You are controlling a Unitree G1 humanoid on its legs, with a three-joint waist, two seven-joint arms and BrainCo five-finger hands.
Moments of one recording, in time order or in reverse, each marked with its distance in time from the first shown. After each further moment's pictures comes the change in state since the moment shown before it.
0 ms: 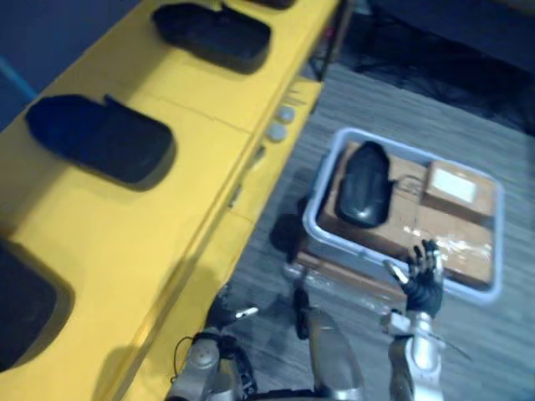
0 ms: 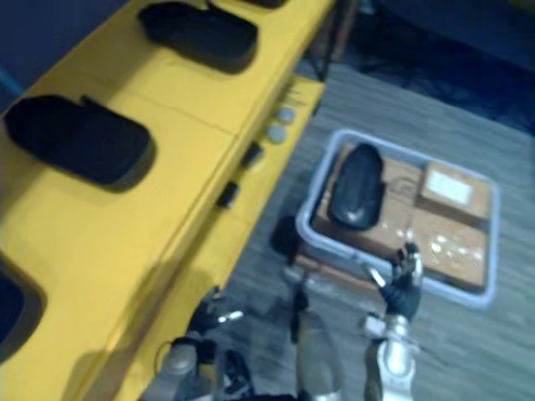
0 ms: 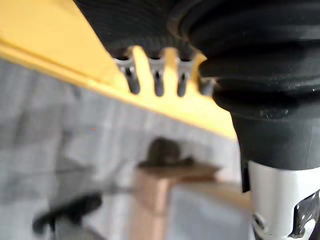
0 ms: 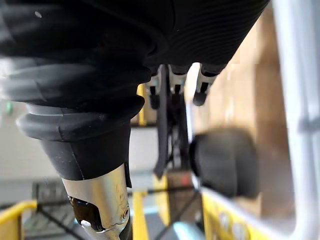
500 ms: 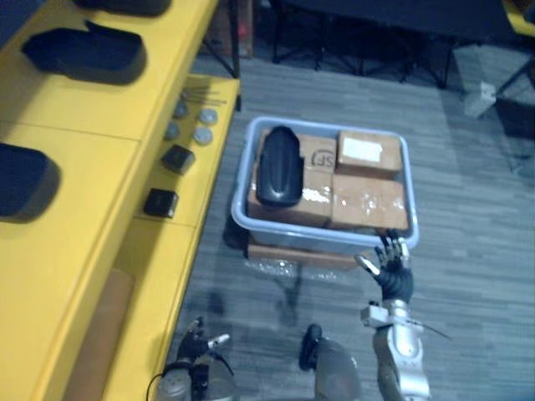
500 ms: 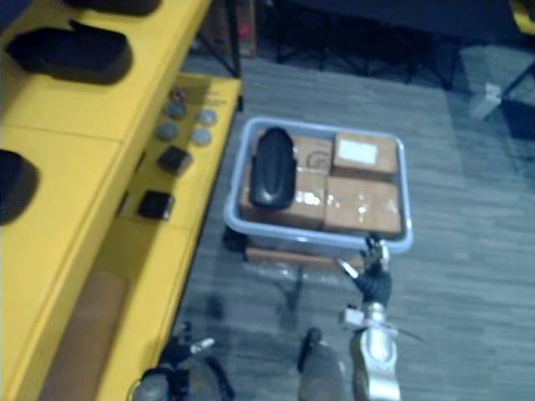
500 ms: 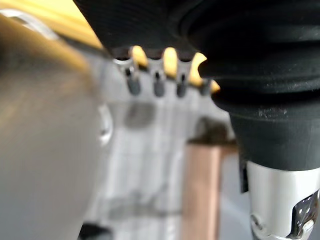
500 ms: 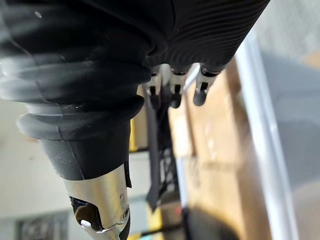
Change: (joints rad) left arm 0.047 -0.057 0.124 0.094 -0.183 -0.061 -0.009; right arm -0.223 -0.109 0.037 0.071 -0.037 0.161 -0.009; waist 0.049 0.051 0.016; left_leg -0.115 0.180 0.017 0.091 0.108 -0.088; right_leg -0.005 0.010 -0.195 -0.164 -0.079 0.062
